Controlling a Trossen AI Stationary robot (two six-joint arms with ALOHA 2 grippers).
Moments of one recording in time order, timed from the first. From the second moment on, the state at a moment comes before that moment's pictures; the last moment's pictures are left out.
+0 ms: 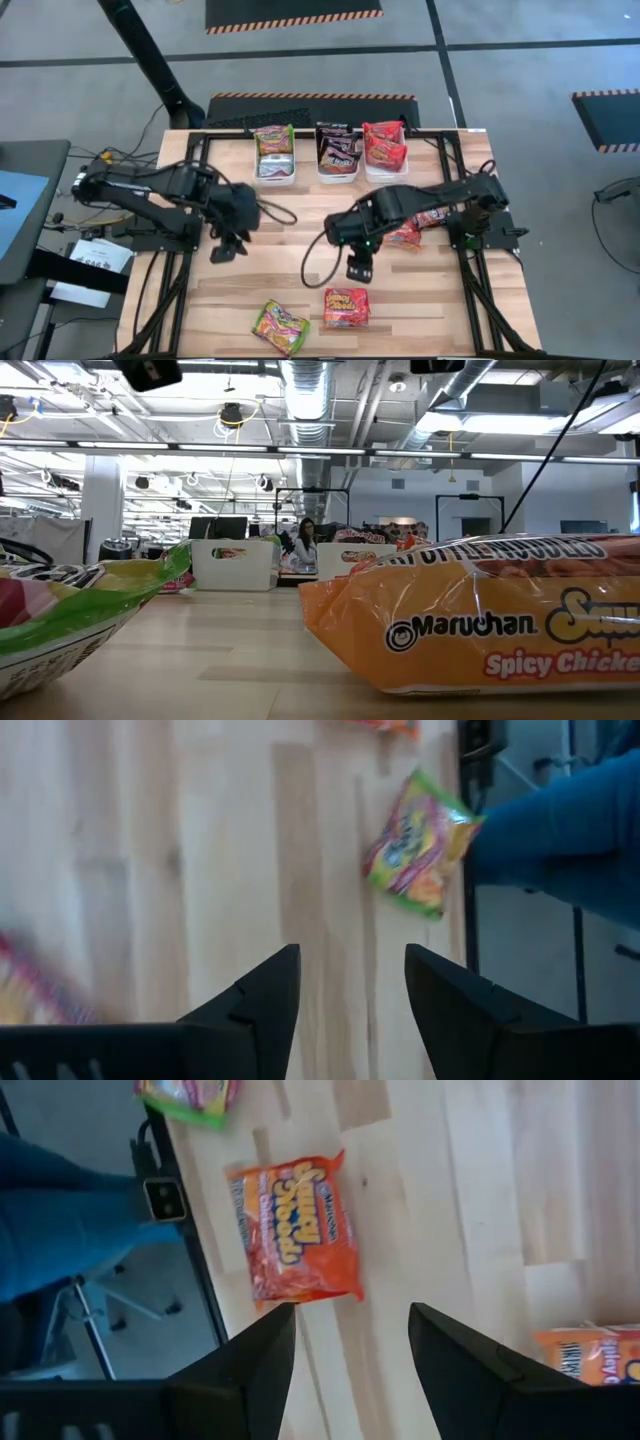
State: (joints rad) left arm -0.15 1.21 1.27 -1.10 0.27 -0.25; right arm 0.24 1.87 1.93 -1.34 -0.24 0.52
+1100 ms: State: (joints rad) left arm -0.45 1.75 1.27 -0.60 0.37 -0.26; right arm 0.30 1.86 1.93 -1.56 -0.24 0.46
